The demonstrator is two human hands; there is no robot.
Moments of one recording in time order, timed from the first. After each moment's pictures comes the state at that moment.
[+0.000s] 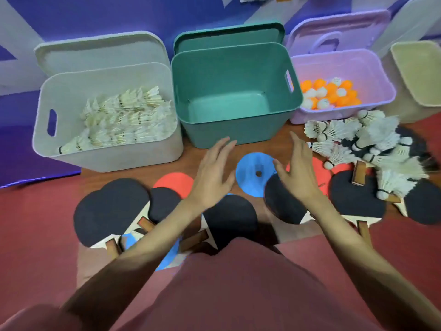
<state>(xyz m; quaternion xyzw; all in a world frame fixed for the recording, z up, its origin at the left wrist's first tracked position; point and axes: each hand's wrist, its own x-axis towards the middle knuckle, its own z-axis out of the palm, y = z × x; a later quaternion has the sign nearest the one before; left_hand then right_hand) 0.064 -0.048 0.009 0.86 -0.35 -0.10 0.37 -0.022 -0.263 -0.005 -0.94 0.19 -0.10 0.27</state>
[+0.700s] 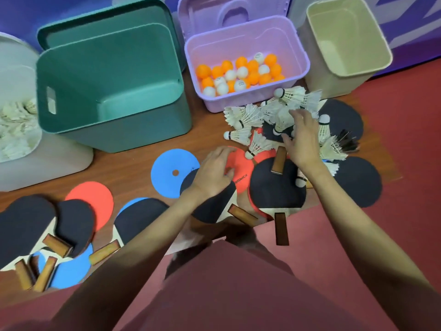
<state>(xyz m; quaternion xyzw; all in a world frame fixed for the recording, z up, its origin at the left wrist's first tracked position) -0.027 -0.307 -0.037 0.86 -0.37 -0.22 0.27 -0.102 -0.539 -0.048 -0.93 0.29 -0.08 0.21</state>
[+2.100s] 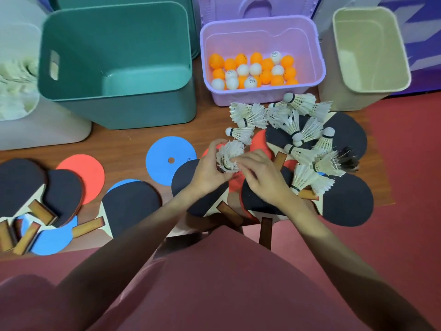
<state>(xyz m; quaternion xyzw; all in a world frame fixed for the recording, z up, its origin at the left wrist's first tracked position) -0.045 -0.313 -0.066 0.81 -0.20 -0.22 0.50 -0.124 -0.468 -0.041 -0.93 -0.03 -0.03 0.36</state>
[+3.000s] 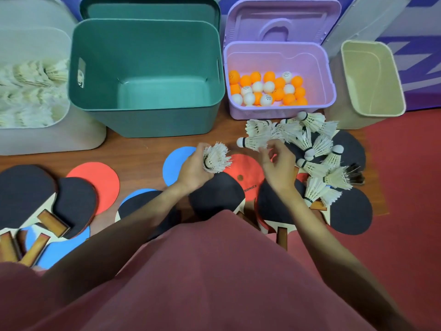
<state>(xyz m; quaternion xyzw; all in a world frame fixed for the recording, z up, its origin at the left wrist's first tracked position) 0.023 -0.237 -0.066 0.86 -0.16 -0.27 0.41 -0.063 -0.433 -0.021 -0.87 0.28 -0.15 0.39</state>
